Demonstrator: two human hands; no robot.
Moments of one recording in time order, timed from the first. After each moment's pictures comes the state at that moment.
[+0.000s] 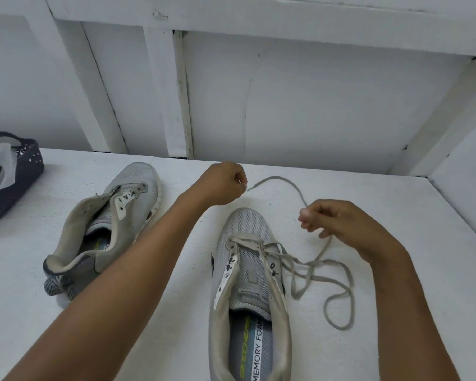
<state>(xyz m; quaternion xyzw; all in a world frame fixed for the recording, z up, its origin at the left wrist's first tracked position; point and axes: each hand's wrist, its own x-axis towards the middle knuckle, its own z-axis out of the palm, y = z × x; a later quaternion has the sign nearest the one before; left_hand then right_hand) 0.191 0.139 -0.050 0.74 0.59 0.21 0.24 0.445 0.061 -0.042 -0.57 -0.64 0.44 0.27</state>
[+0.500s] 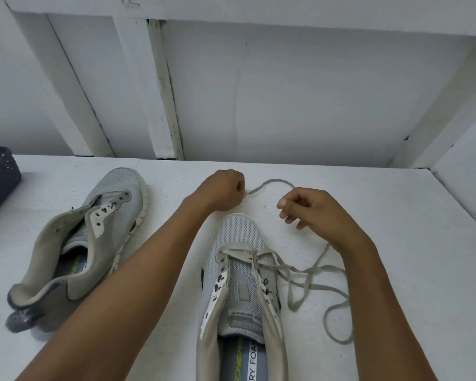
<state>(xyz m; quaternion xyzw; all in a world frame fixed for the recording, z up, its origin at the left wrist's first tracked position) 0.211 0.174 -0.078 0.78 0.59 0.10 0.19 0.421 0.095 -0.059 -0.58 -0.61 0.44 0.32</state>
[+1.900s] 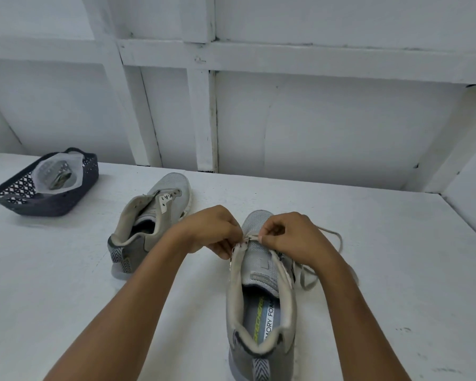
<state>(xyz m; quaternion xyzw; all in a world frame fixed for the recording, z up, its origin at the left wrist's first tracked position) 0.154 0.026 -0.029 0.60 0.59 0.16 0.51 0.351 0.021 -0.036 -0.54 -0.74 0.33 0.22</state>
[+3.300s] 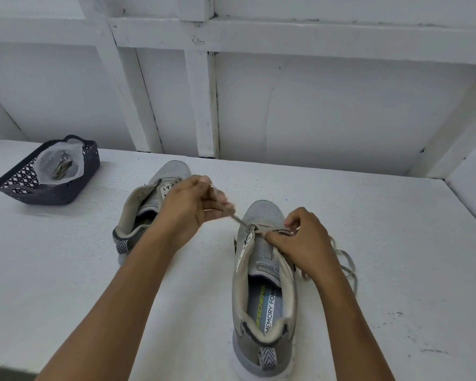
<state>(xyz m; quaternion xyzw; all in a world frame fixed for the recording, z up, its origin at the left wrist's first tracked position) 0.137 0.009 -0.017 0.36 0.45 0.56 0.60 0.356 -0.003 -0.056 -0.64 -0.62 0.31 0.32</state>
